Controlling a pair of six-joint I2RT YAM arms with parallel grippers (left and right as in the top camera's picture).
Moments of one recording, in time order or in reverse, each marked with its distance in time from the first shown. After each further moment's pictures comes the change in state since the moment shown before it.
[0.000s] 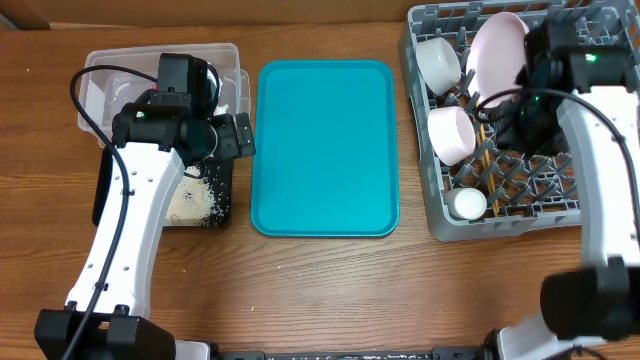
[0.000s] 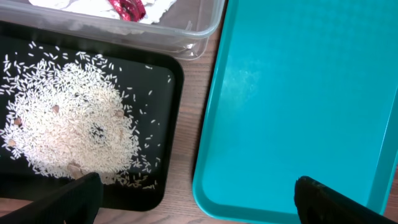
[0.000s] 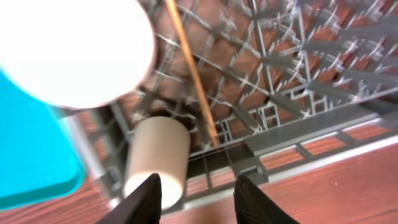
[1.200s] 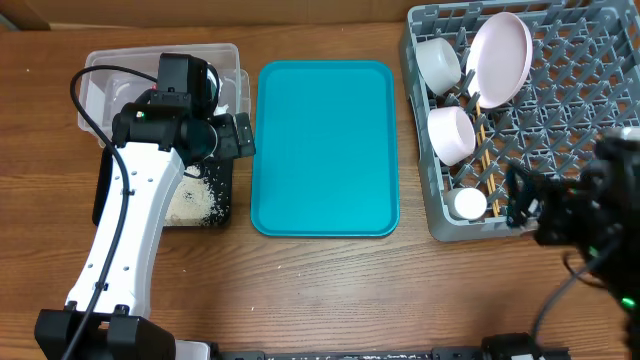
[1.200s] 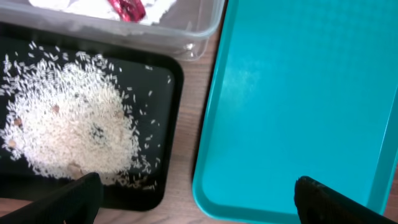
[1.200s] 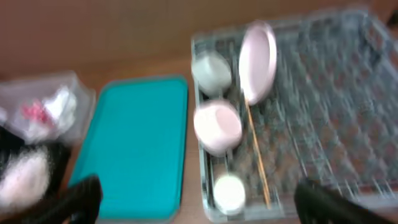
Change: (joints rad) left arm 0.000 0.000 0.000 0.000 0.000 0.000; right arm 0.107 -0.872 -0.341 0.362 -0.128 0.010
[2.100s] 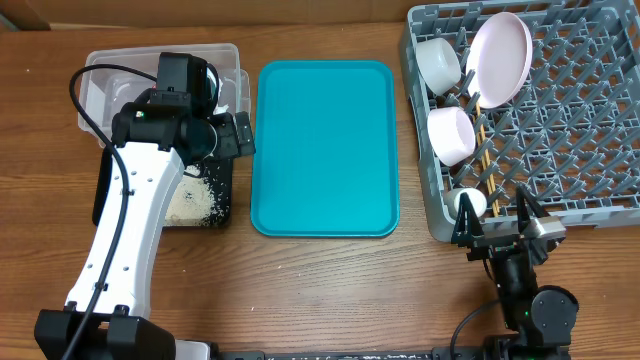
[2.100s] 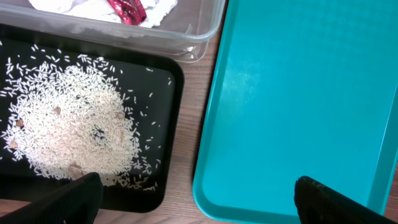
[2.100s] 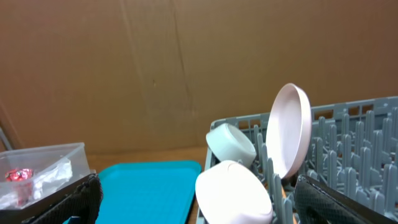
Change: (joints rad) left arm 0.000 0.000 0.004 0.002 -0.004 0.000; right arm -0.049 -0.769 -1.480 1.394 -0.091 0.001
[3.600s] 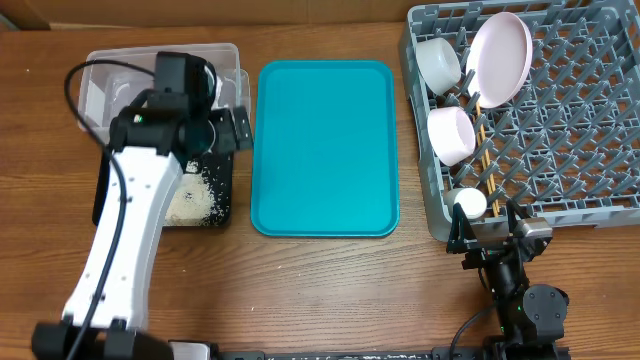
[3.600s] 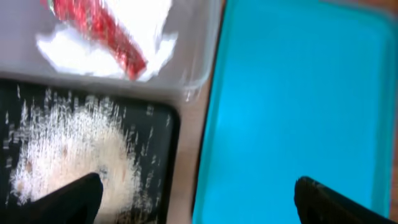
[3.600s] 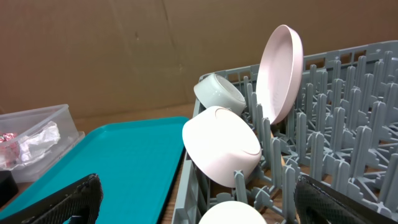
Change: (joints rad) left arm 0.000 -0.061 -0.049 0.154 -0.024 0.035; right arm 0.012 -0.096 -0.007 -0.260 0.030 0.000
